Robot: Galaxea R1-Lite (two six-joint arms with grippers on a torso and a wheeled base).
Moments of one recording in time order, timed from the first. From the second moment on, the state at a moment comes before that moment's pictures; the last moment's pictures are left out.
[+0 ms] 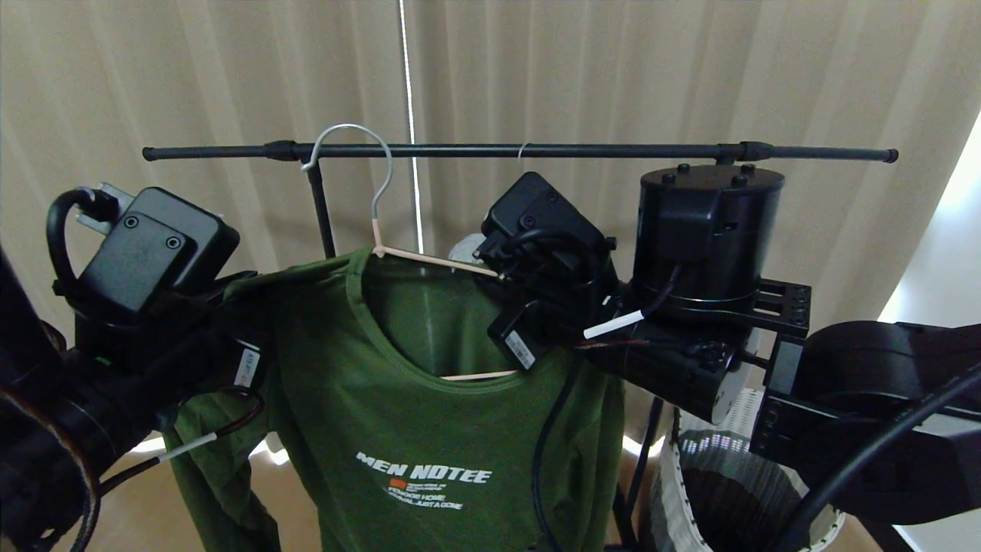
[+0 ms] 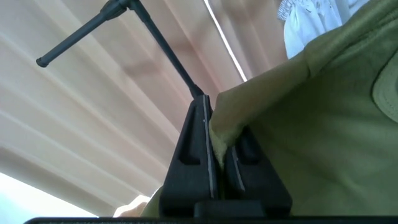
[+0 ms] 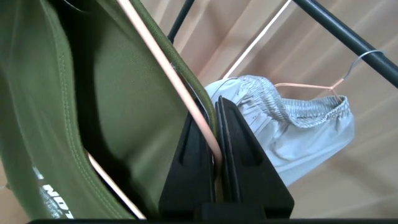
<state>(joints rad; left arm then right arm) -0.56 1.29 -0.57 -0.63 0.51 0.49 0.87 1.82 -1.14 -0.54 -0.20 -0.39</state>
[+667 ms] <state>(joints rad) -0.59 1.22 -0.54 -0.64 0.34 0.33 0.78 1.69 -1.01 -0.54 -0.22 -0.39</state>
